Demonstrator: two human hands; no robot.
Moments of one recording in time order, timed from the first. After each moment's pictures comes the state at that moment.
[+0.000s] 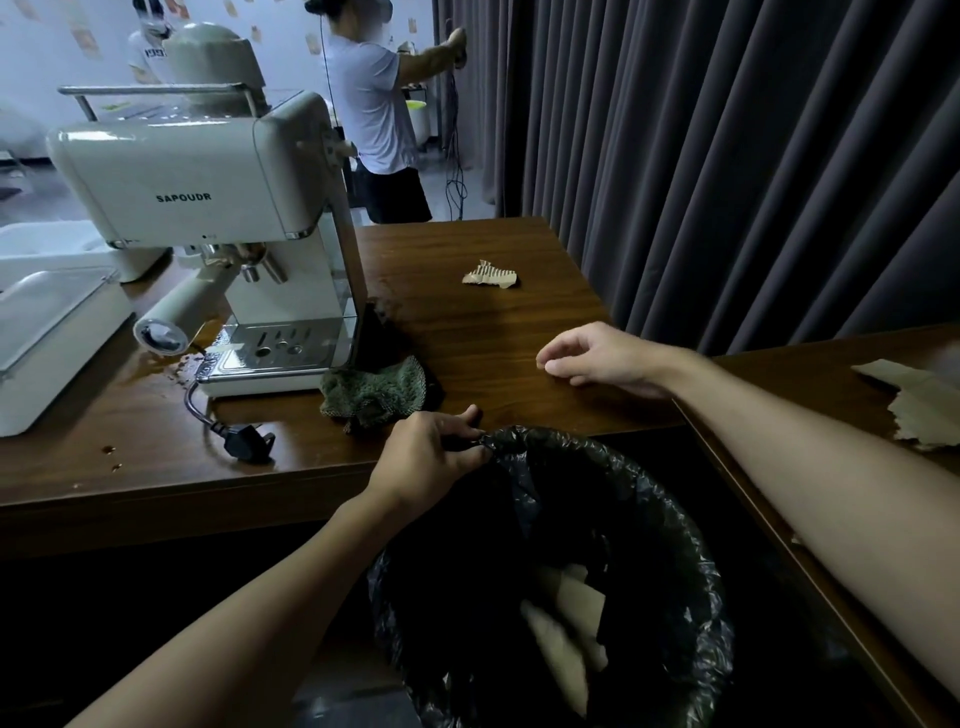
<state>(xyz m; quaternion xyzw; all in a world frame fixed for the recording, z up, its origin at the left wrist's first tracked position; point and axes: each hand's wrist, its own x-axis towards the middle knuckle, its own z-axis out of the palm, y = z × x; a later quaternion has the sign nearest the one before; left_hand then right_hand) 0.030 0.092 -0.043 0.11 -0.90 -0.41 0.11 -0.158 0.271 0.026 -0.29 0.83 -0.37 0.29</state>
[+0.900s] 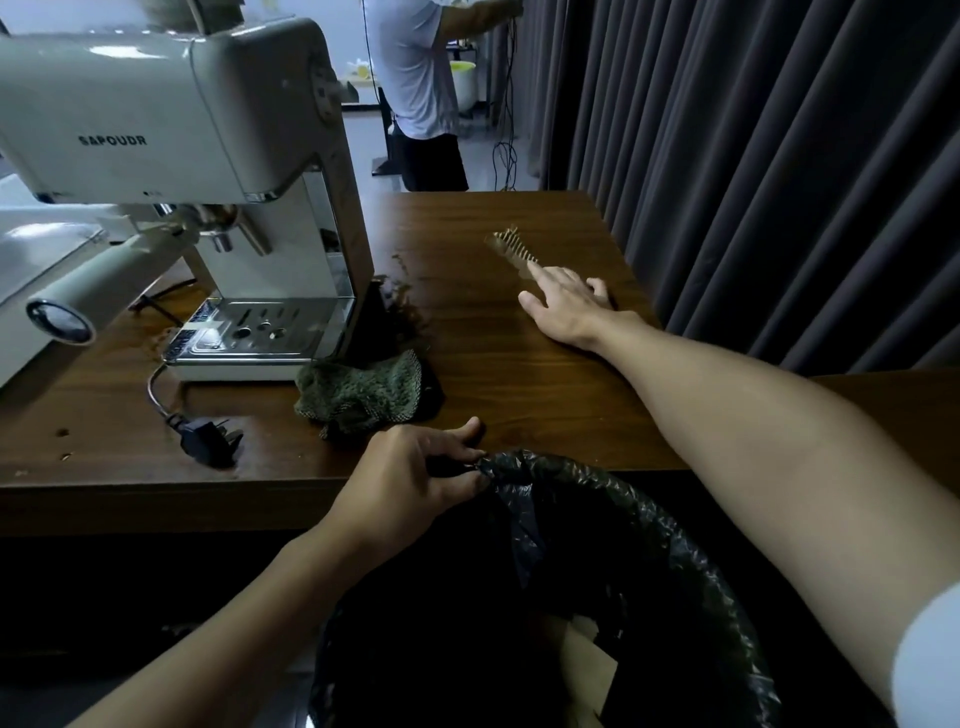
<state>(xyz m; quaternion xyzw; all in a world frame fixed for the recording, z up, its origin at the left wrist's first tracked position) 0.034 0.089 -0.053 0.11 -0.89 -0.43 0.12 -0.267 0.164 -0.033 -0.35 0.93 -0.12 0.04</state>
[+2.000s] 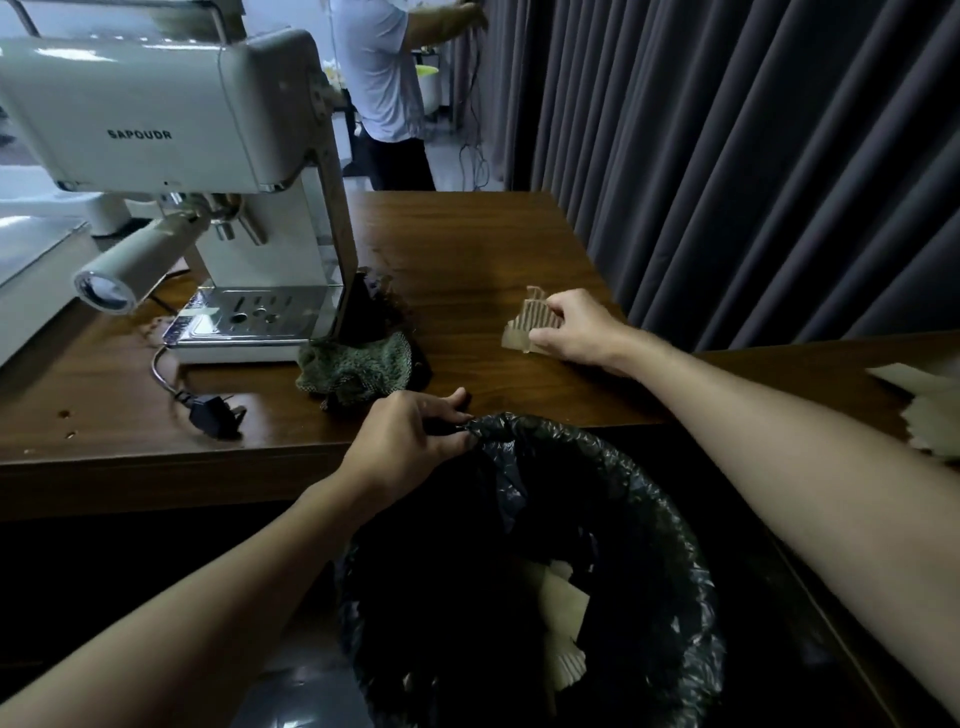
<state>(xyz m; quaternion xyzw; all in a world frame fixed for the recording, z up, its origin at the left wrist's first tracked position) 0.032 0.093 -0.043 0.11 -0.90 -0.41 0.12 -0.180 0.242 0.007 -0.29 0.90 -0.31 0.14</state>
